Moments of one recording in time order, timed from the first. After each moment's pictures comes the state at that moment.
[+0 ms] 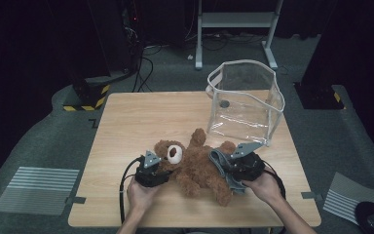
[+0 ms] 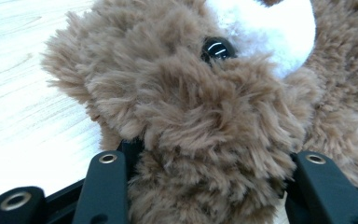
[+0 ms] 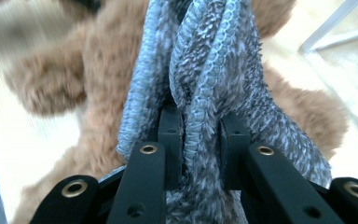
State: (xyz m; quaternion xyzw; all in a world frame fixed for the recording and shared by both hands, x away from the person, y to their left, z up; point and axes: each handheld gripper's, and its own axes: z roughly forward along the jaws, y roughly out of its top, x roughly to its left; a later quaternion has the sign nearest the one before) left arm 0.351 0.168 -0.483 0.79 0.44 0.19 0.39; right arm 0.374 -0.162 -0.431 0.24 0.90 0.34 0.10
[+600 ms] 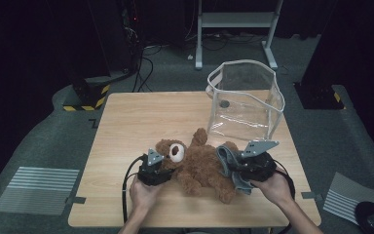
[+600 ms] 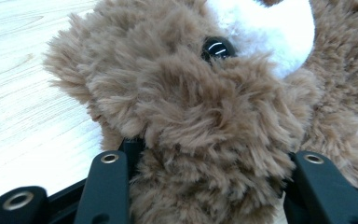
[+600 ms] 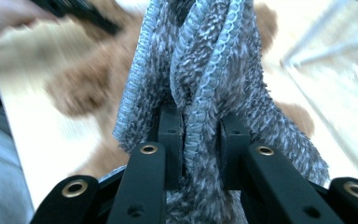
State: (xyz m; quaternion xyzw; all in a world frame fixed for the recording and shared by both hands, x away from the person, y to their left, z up) left arm 0.354 0.156 -0.479 0.78 0.46 0.19 0.38; right arm 0.360 -0.176 -0.395 0.24 0.89 0.38 0.12
